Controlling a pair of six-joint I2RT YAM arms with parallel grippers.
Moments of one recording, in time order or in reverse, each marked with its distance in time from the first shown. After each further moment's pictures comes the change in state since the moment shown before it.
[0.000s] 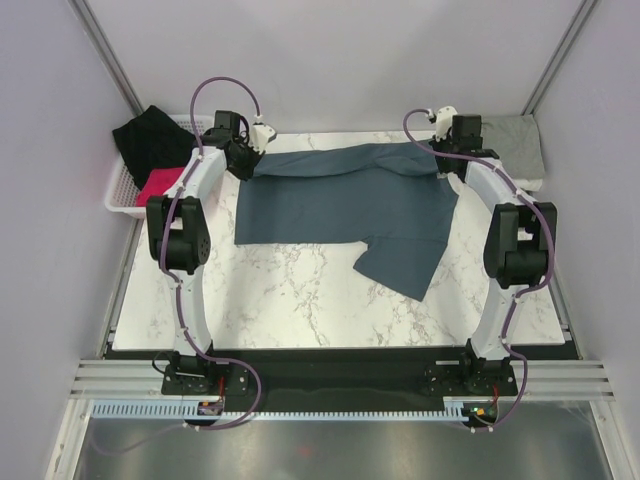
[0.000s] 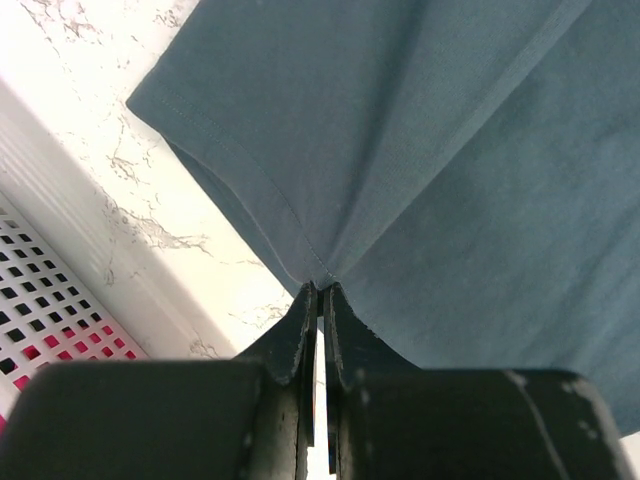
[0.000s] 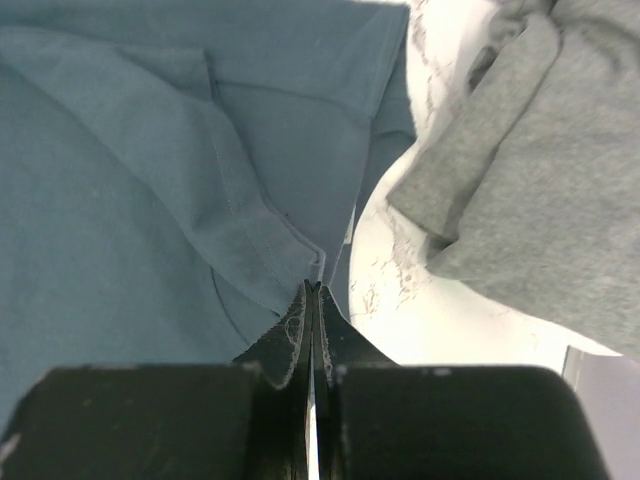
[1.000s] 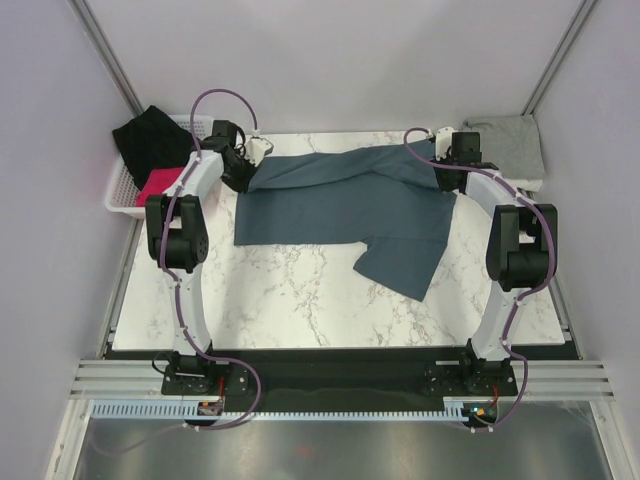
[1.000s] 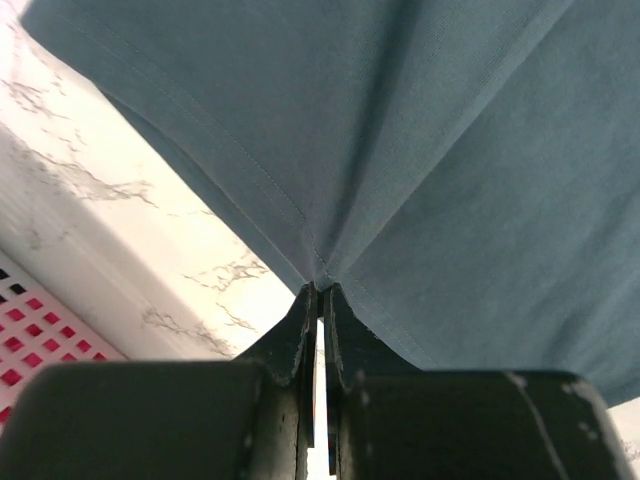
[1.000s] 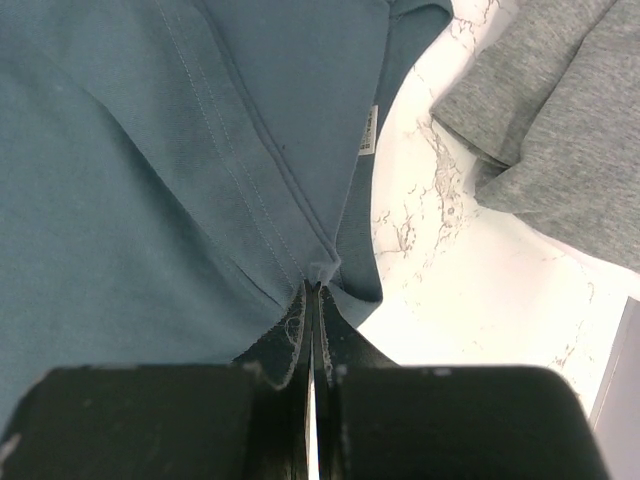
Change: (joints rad) left arm 0.027 0.018 -0.040 -0.079 0.000 0.039; right arm -0.016 -0.027 -0.157 -0.003 -0.011 -0.009
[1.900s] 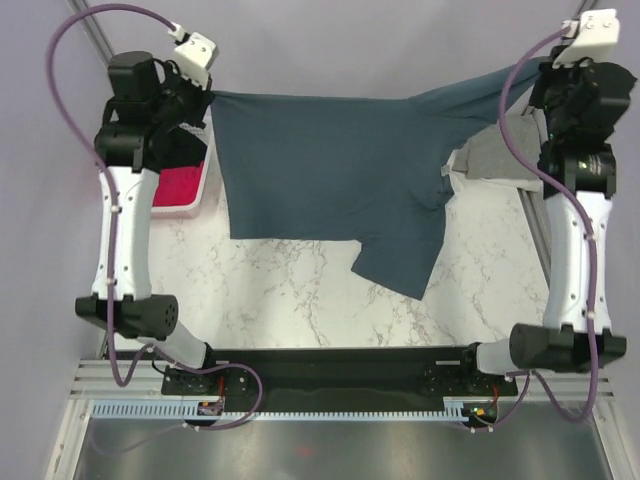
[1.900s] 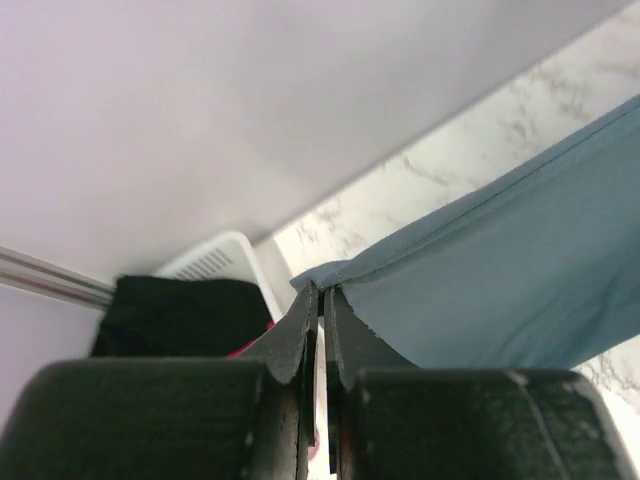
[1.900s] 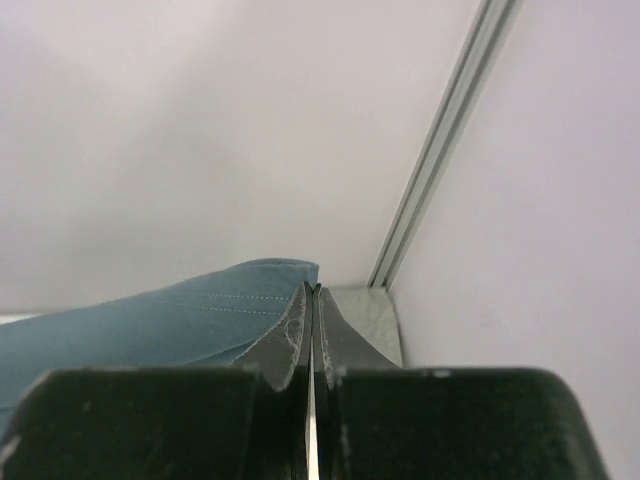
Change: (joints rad) left arm 0.005 -0.562 0.207 -0.013 0.092 -0.211; right arm -0.142 -0.495 0.369 -0.027 0.031 0.175
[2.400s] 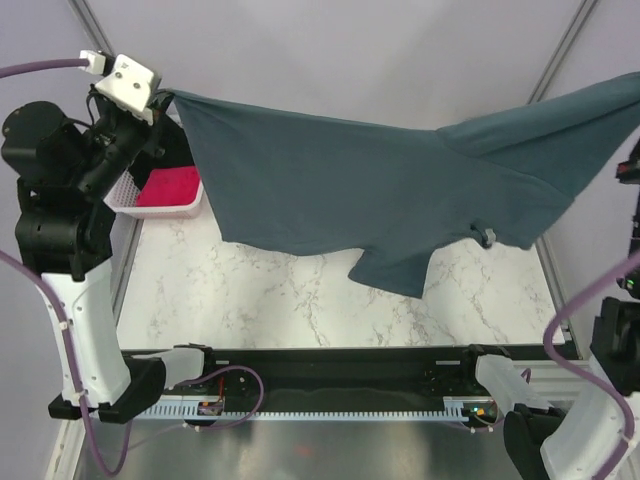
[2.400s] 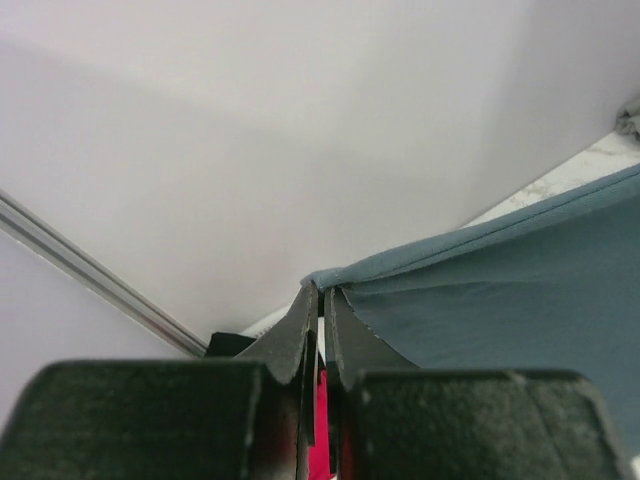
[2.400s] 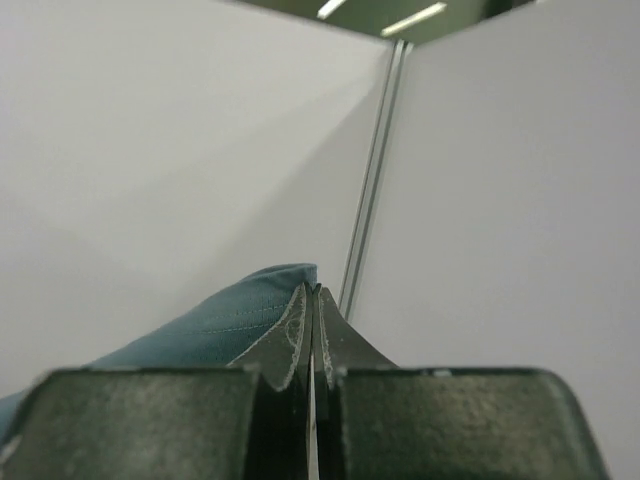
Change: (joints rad) left arm 0.000 -0.405 0.002 -0.014 0.026 -0.002; right arm -0.004 -0.542 0.090 -0.136 -0.008 -0.037
